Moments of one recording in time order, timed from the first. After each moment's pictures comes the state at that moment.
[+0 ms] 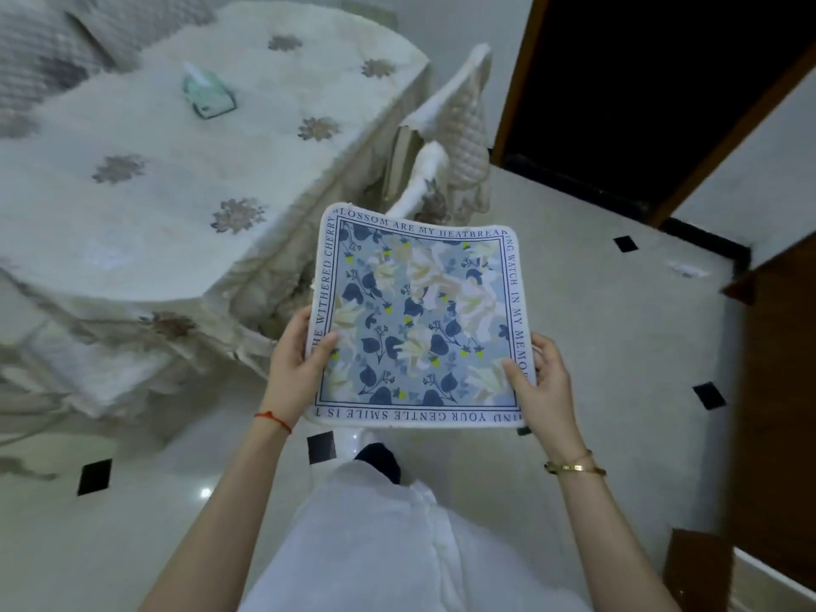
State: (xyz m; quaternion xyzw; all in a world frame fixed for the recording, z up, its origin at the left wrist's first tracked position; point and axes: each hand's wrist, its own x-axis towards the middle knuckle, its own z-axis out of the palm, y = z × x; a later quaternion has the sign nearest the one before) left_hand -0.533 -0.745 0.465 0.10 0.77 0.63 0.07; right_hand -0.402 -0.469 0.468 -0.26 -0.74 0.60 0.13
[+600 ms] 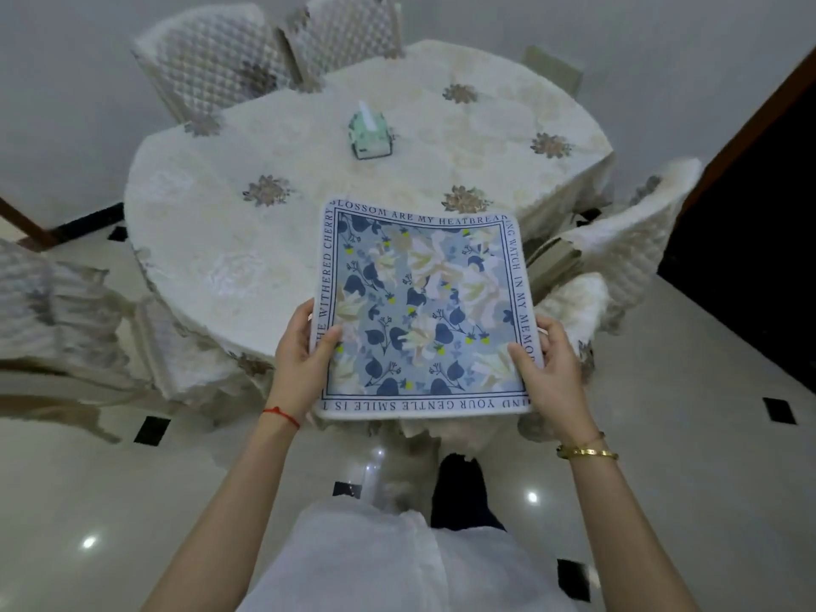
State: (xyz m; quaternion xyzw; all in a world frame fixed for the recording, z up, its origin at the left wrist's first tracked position) left_hand -0.744 -0.812 0.483 -0.07 0.76 0.64 -0.08; right_hand -0.751 -0.505 0.491 -0.07 -0.81 0.58 0.02
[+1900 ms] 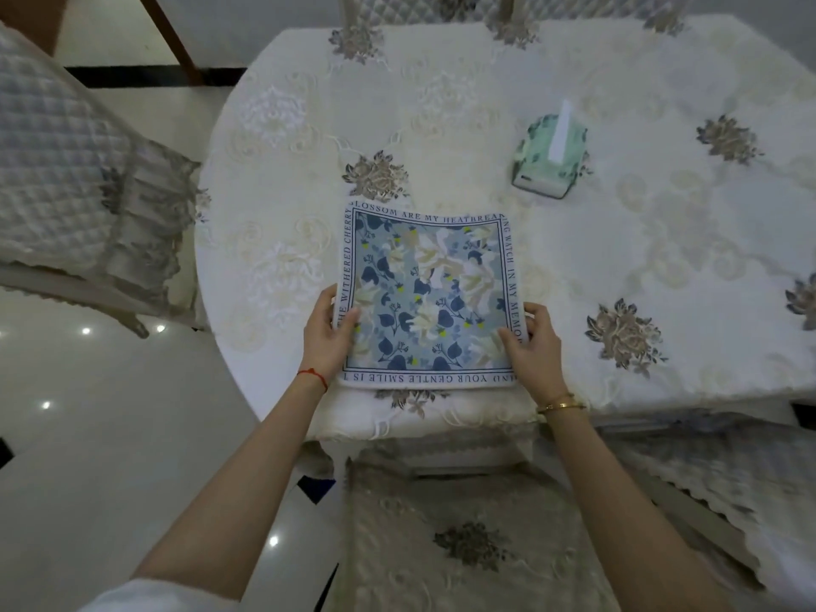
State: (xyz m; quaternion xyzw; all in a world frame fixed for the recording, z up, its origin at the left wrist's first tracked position) left_hand -0.993 -0.899 0.348 -0.36 0.72 0.57 -0.16; right_hand -1.156 -0.653 0.357 0.13 -0.86 0.47 -0.17
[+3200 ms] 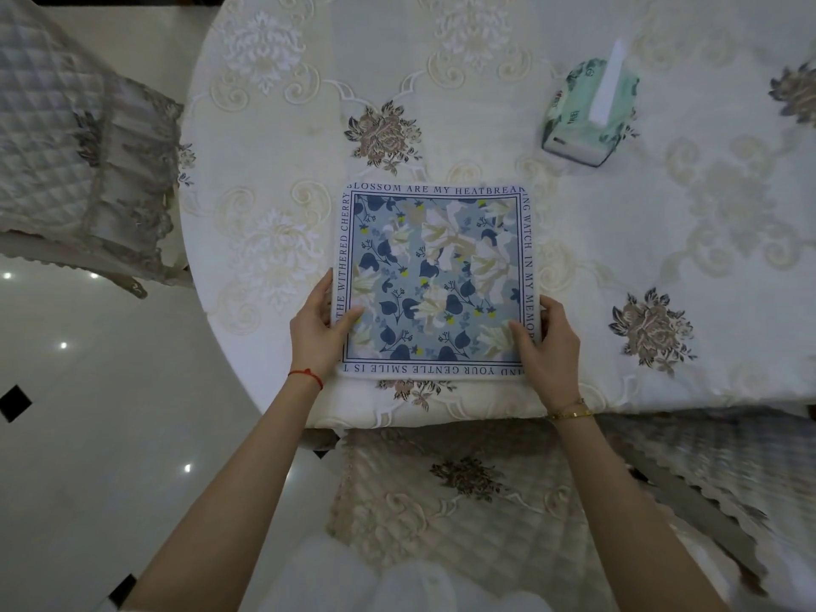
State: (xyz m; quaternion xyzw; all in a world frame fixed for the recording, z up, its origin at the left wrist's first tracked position) left_hand -0.982 -0.903 0.334 -0.43 0.69 0.56 -0.13; right_hand -1.162 -0.650 0.330 0.18 -0.89 0.39 -0.14
